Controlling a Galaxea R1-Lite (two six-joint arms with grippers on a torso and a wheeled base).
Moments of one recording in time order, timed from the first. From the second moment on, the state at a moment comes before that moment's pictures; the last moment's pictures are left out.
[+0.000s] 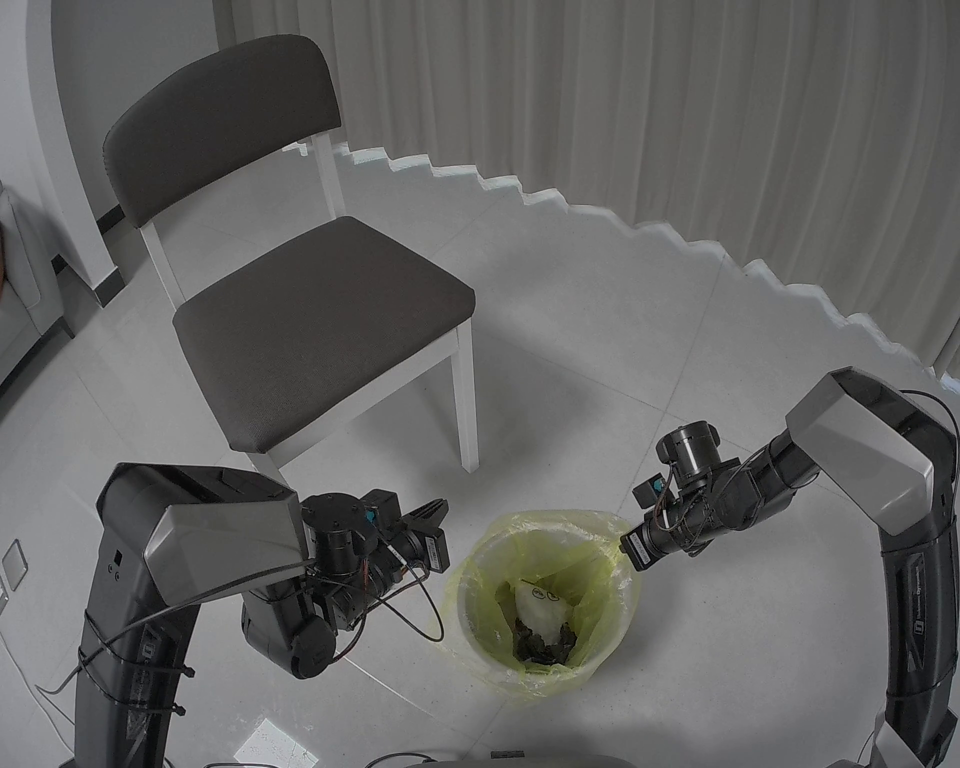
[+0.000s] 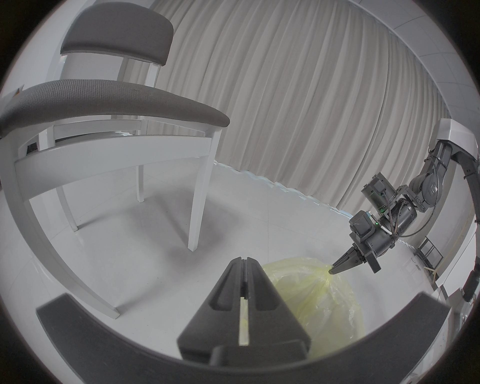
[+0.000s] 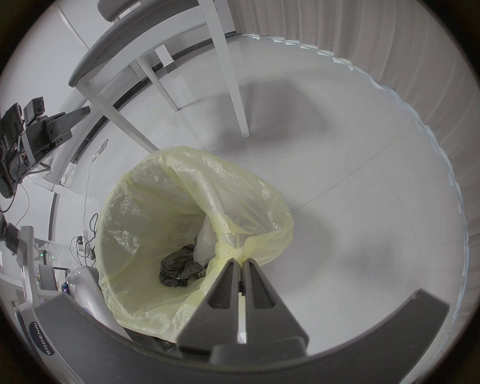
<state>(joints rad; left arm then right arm) -0.47 2.49 -0.79 -1.53 -0.07 -0.17 0.29 2.45 -1.30 -0.16 0.18 -0.22</state>
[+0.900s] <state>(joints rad) -0.47 2.50 -0.79 -1.54 -0.08 -0.17 0.27 2.63 -1.66 0.00 0.12 -0.21</state>
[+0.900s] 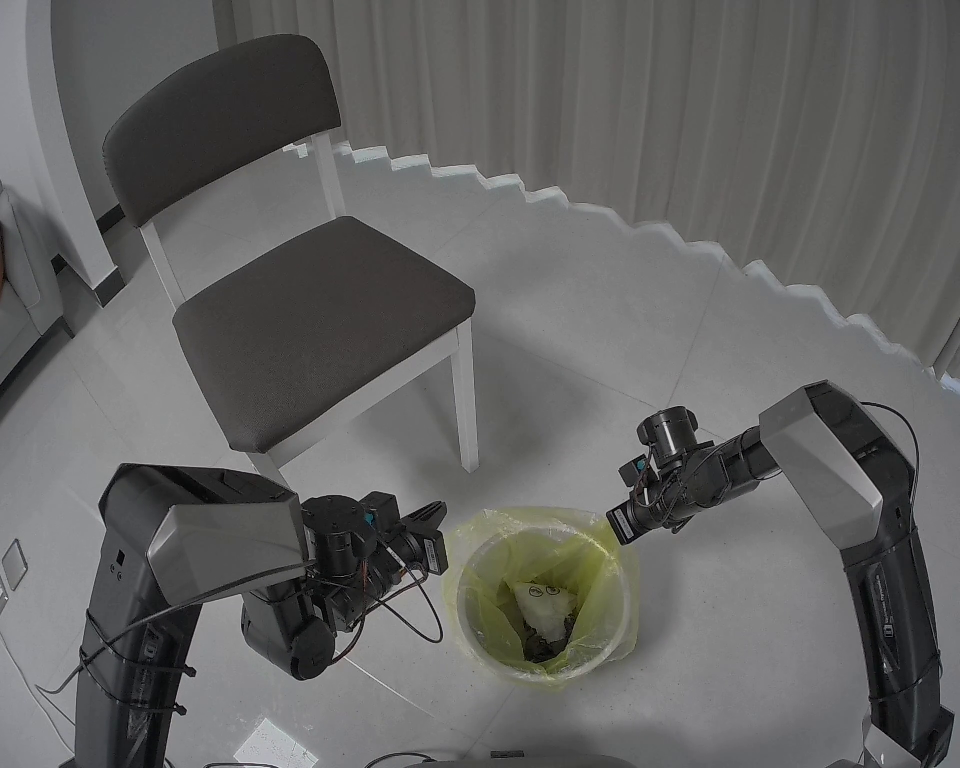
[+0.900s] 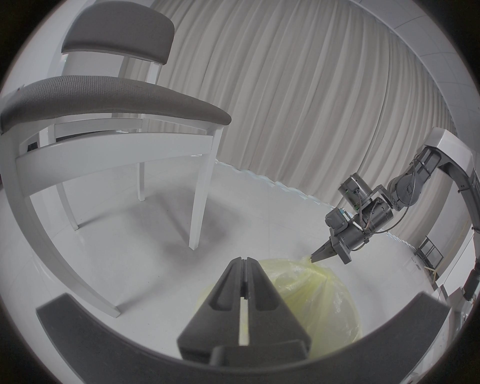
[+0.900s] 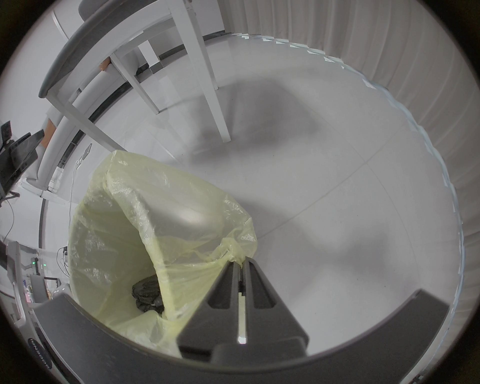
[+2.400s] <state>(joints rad) -0.46 2.48 -0.78 -1.54 -0.10 -0.17 0.26 2.60 -1.66 0.07 0.14 -0.13</state>
